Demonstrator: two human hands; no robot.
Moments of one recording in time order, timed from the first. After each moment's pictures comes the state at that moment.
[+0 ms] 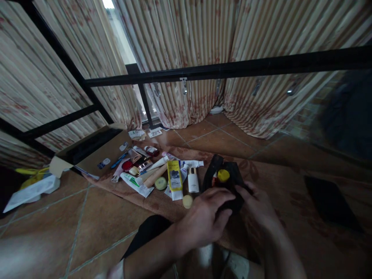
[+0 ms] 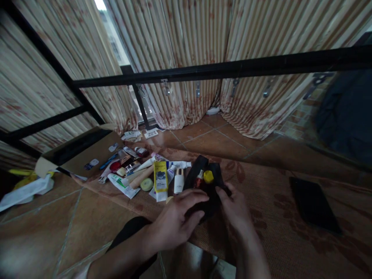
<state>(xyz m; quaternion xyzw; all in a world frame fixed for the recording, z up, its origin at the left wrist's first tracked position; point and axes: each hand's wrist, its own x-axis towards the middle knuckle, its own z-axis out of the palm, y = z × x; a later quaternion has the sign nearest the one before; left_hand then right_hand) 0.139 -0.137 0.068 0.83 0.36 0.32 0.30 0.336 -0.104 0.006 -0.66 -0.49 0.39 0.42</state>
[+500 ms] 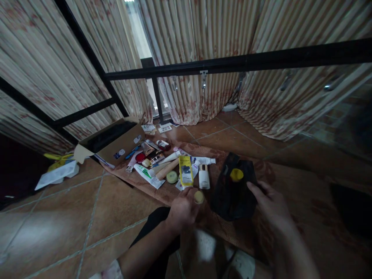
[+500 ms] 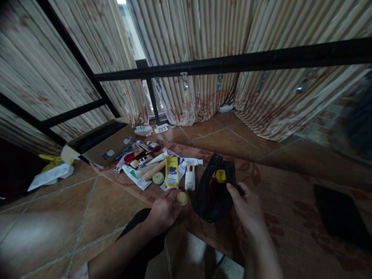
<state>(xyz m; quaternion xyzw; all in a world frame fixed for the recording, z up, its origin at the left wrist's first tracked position) 0.062 -0.152 0.000 0.74 0.60 0.21 0.25 0.324 -0.104 0.017 -0.71 -0.45 0.36 0.40</state>
